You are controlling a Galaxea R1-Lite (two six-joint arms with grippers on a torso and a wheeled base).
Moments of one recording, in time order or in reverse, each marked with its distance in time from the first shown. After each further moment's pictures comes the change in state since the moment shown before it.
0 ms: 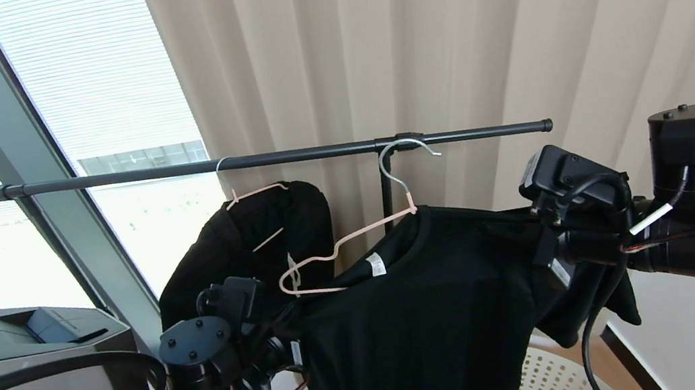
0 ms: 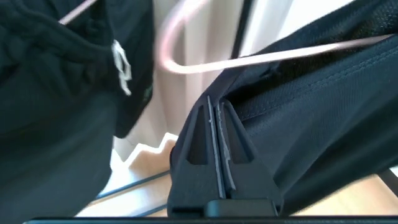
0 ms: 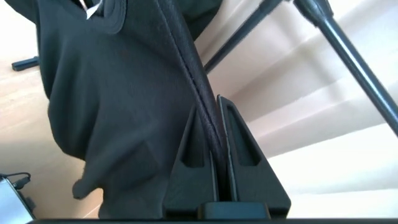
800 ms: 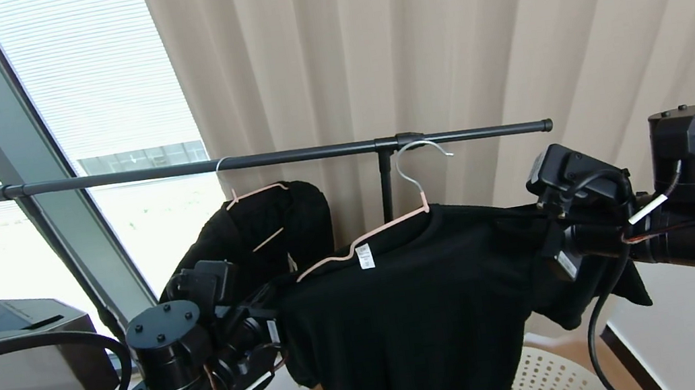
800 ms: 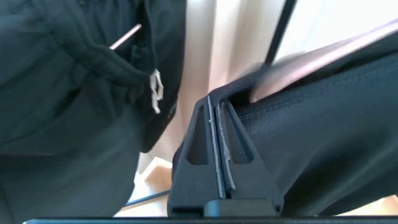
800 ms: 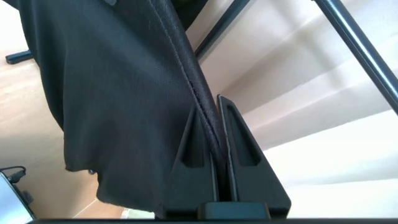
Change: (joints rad) left arm 0.084 -0.048 -0.017 0.000 -0.006 0.031; right arm -0.078 0.026 -0.006 0.002 0.036 -0.029
